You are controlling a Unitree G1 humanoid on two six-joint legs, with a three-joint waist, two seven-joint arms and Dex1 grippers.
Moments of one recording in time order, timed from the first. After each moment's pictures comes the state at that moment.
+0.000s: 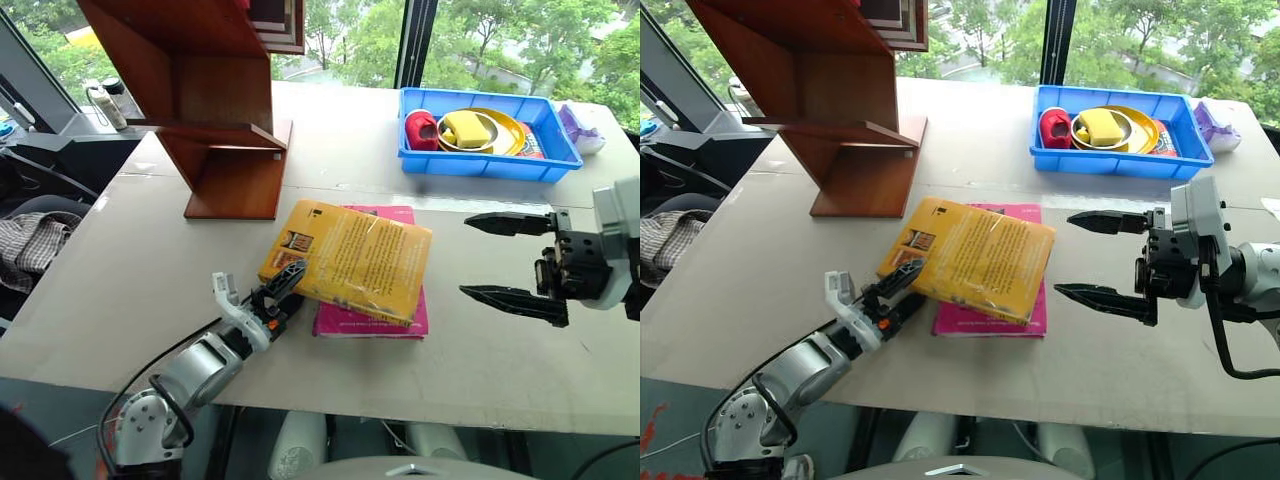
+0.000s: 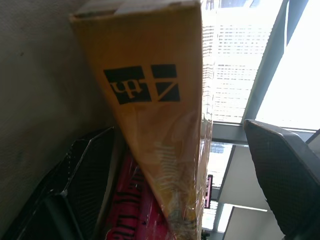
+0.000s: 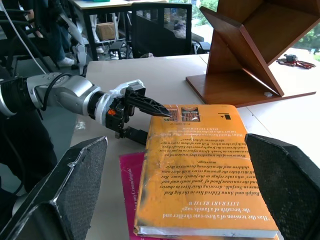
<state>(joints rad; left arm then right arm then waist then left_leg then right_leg) 0.13 0.32 0.17 -0.30 -1.87 0.70 0.20 -0.19 -0.91 -0.36 -0.61 0.96 0.68 1.02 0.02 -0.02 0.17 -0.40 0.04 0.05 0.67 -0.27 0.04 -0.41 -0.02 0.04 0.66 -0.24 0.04</state>
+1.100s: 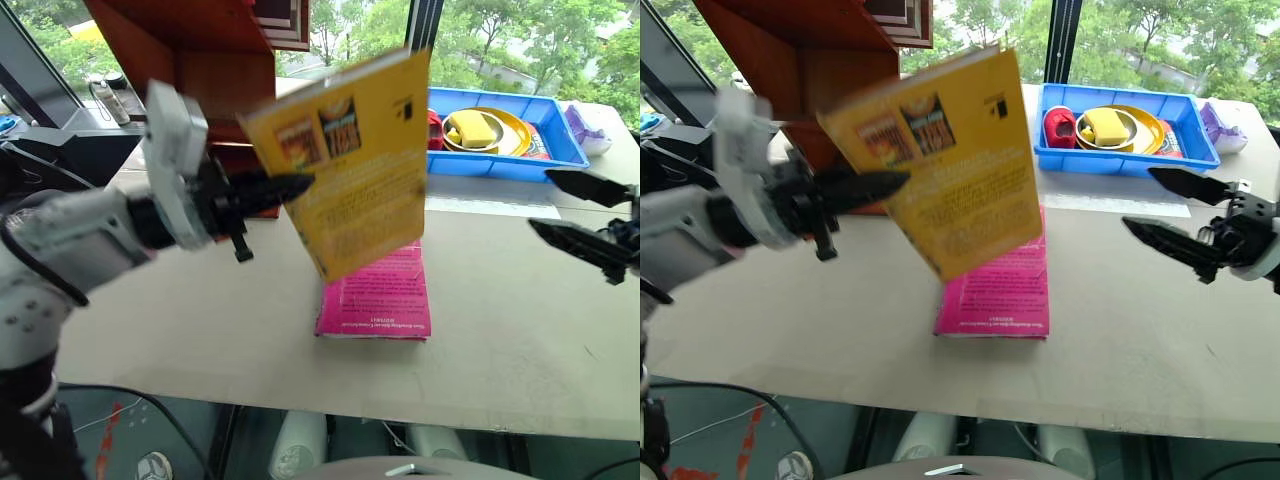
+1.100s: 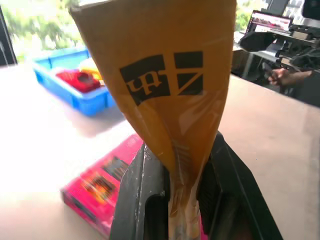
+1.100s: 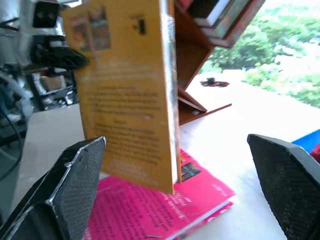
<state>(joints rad) -0.56 1.08 0.28 -0.54 -1.23 0.77 -0.58 -0.14 -0.88 -0.59 -0.34 1.05 0.64 0.99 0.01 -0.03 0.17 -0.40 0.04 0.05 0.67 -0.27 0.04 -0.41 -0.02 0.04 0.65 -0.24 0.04</state>
